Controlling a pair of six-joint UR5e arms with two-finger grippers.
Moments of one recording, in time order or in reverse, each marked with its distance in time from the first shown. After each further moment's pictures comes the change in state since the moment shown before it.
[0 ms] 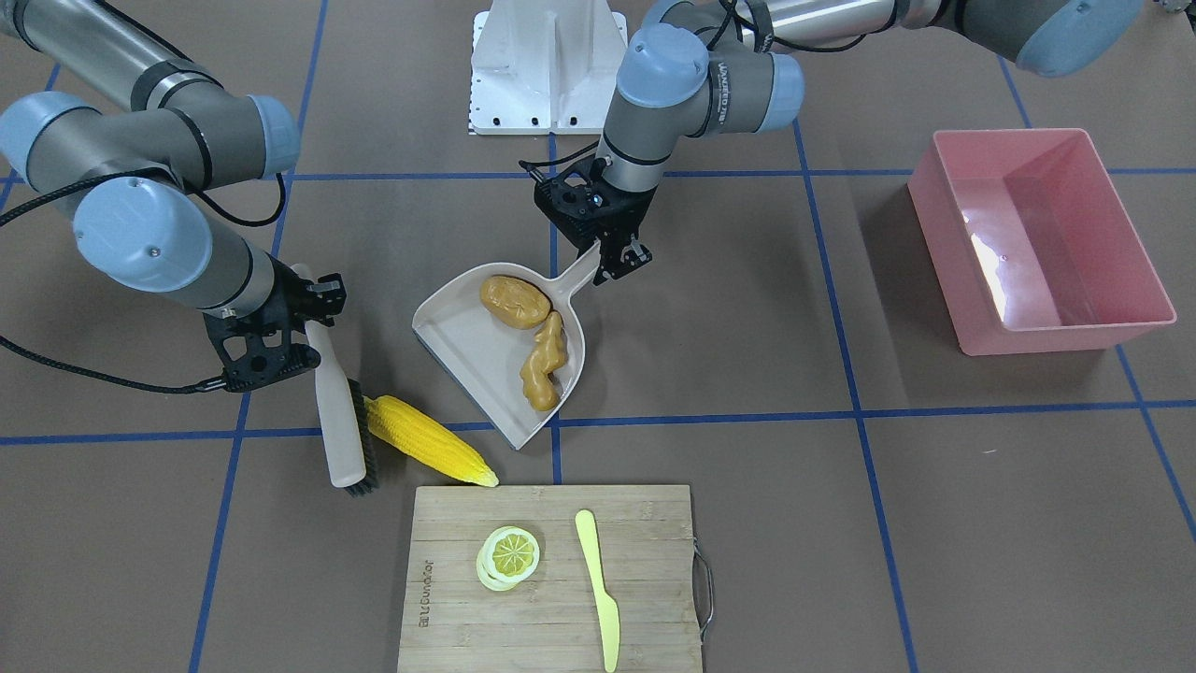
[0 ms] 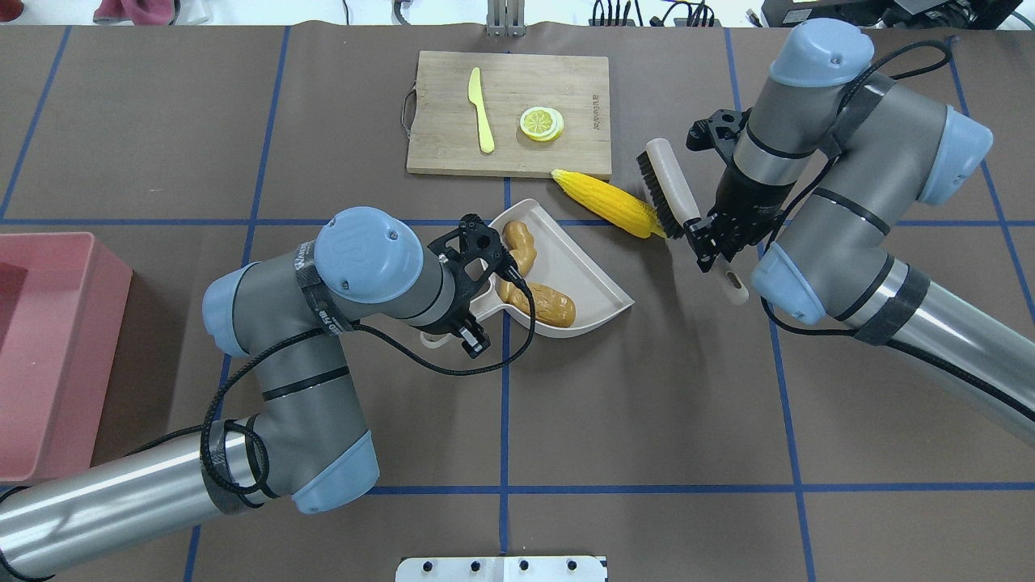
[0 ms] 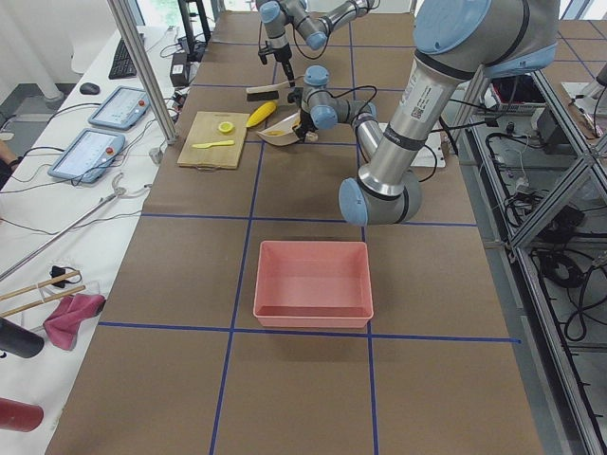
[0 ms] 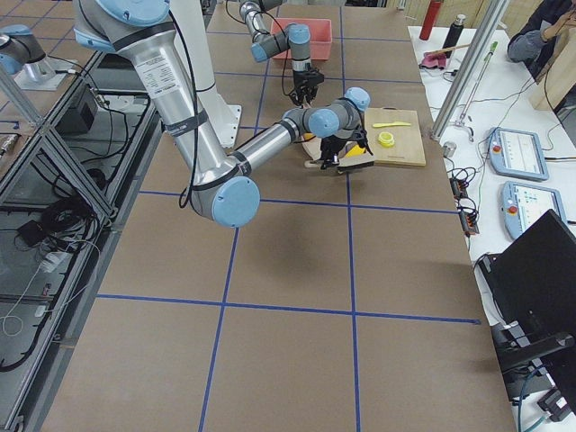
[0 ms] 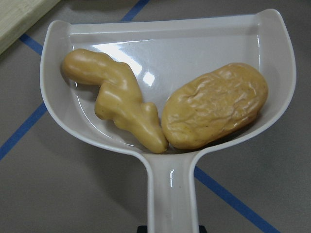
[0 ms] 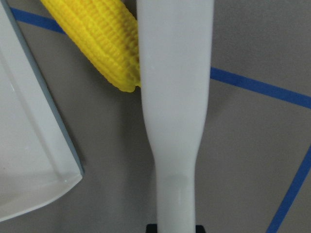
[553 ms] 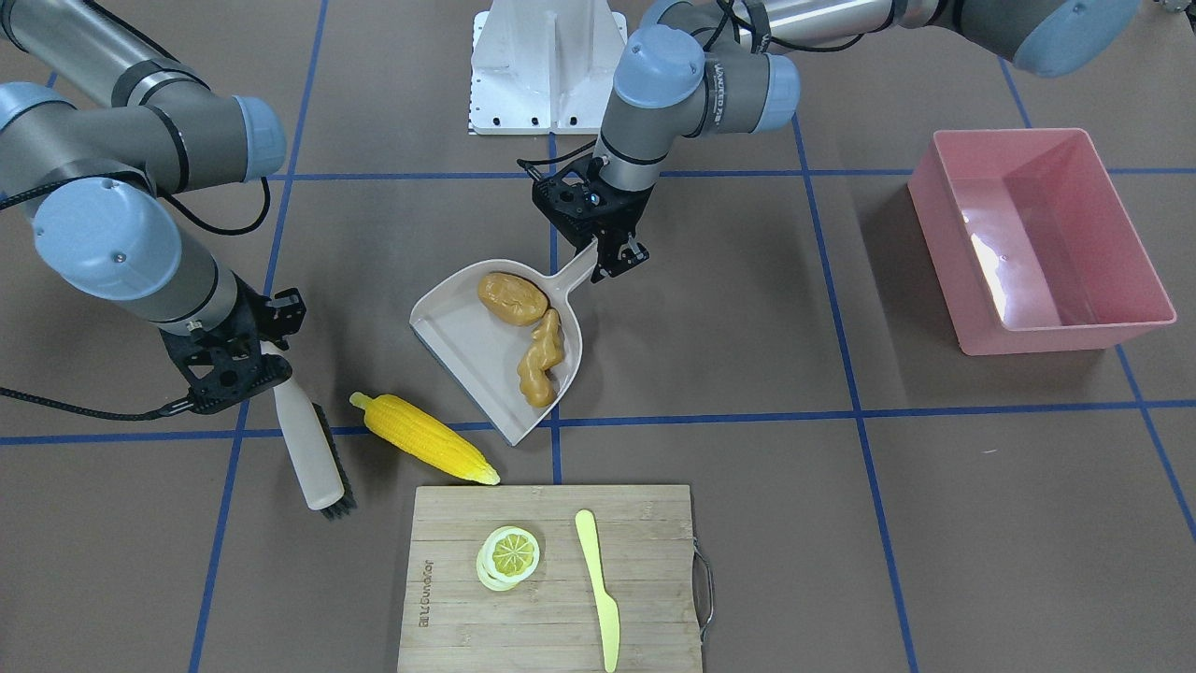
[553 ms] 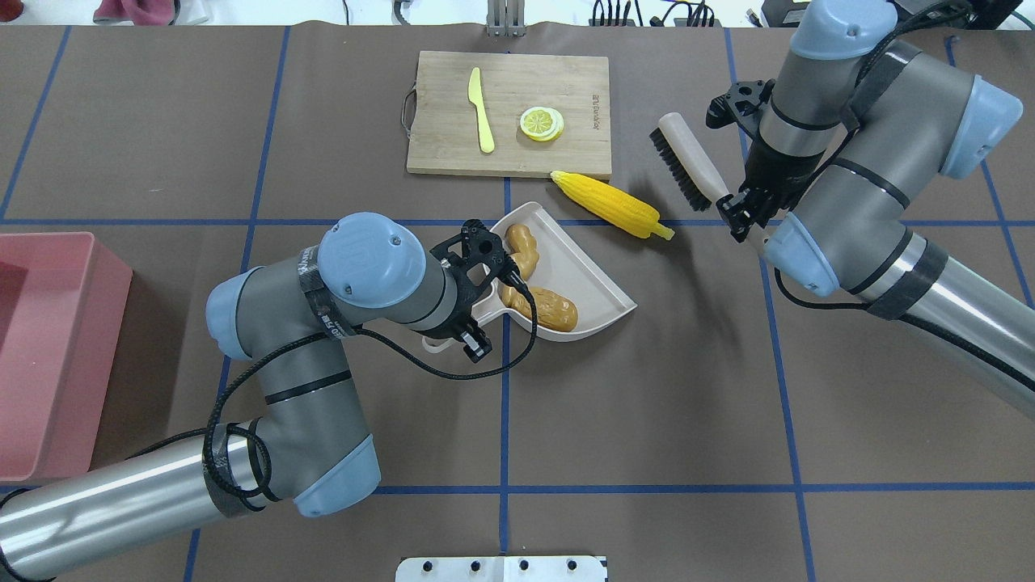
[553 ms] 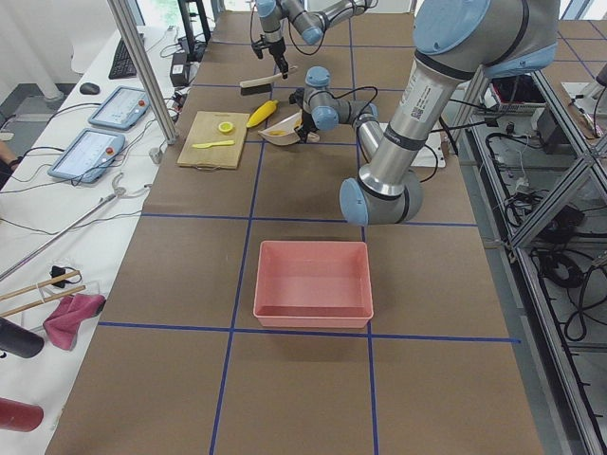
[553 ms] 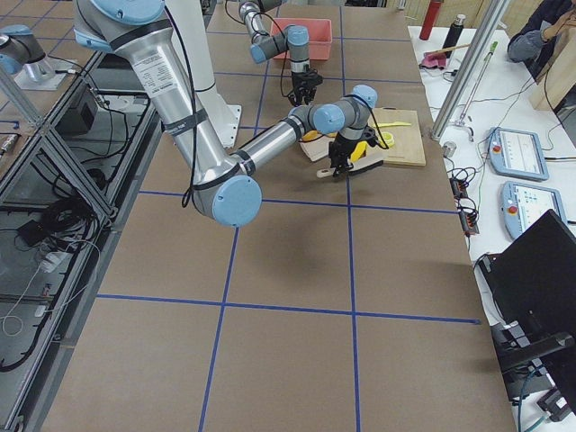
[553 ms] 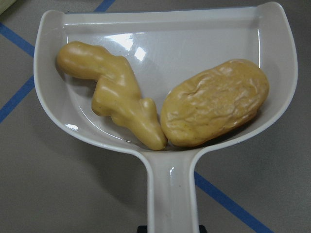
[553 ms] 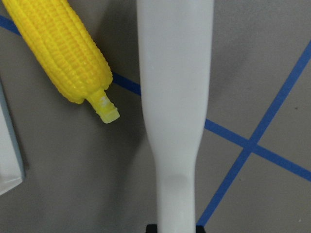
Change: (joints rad) left arm 0.004 0.000 0.002 -0.004 -0.001 -0.001; right arm 0.071 0.012 -0.009 -0.082 -0.100 -0.269
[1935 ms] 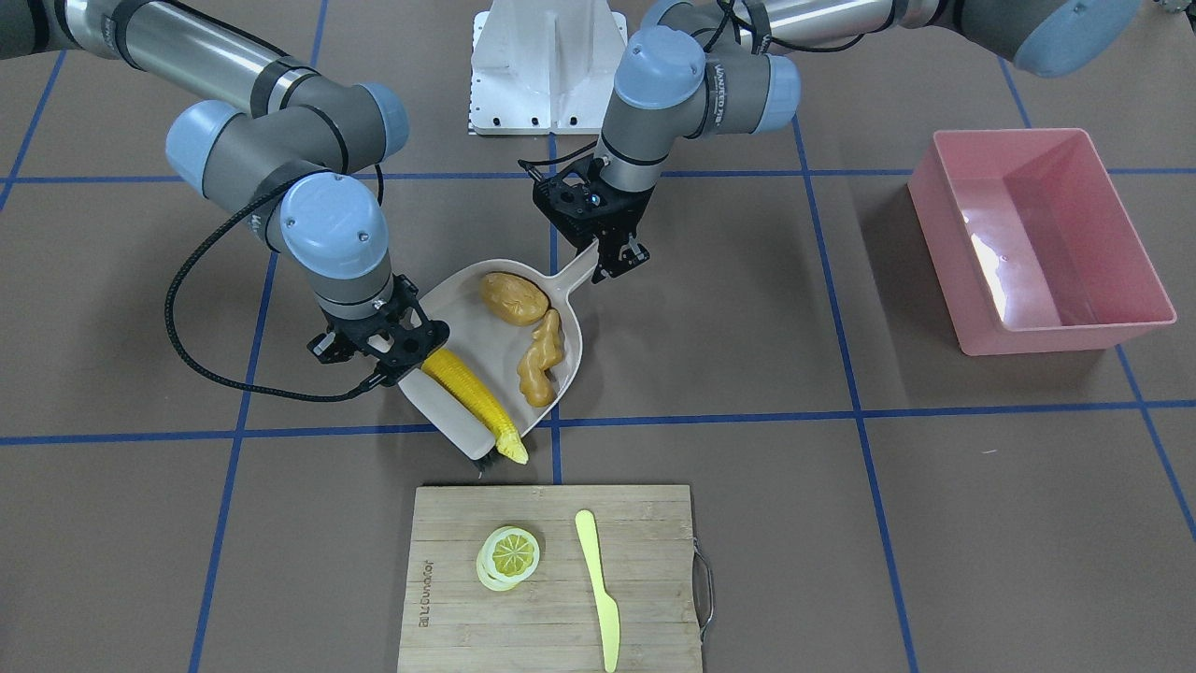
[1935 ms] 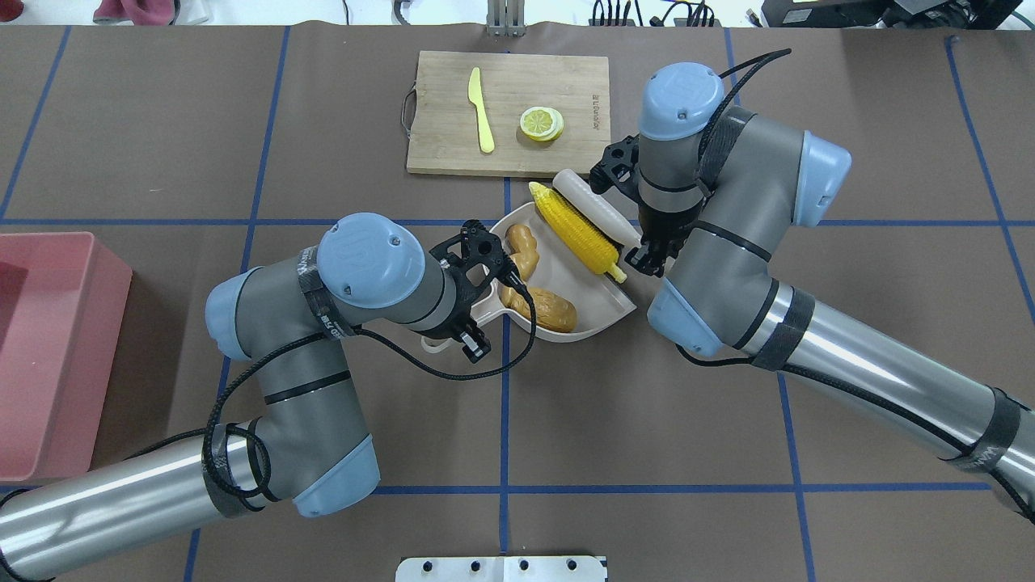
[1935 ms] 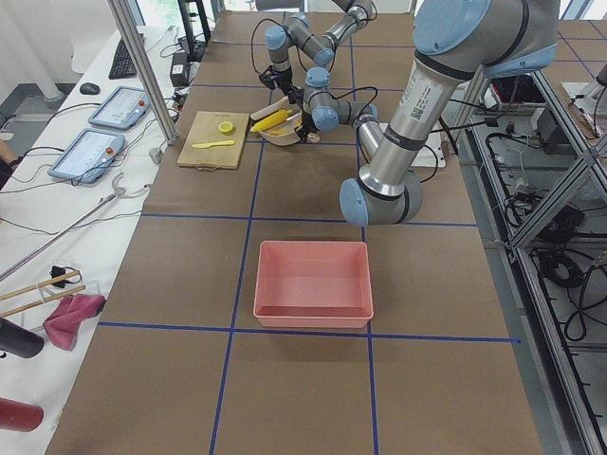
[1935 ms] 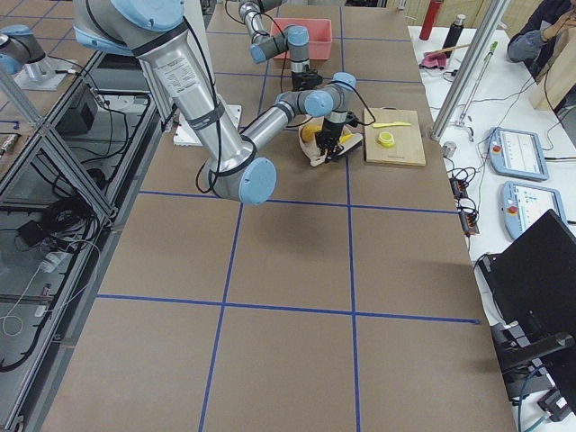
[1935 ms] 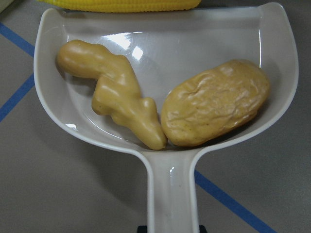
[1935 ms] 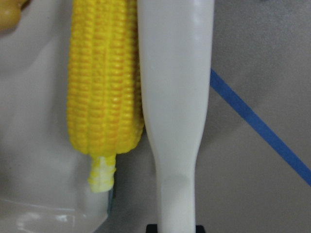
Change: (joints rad) left arm 0.000 0.002 -0.001 0.000 0.000 0.005; right arm -0.206 0.154 -0.078 -0.004 -0.161 -0.039
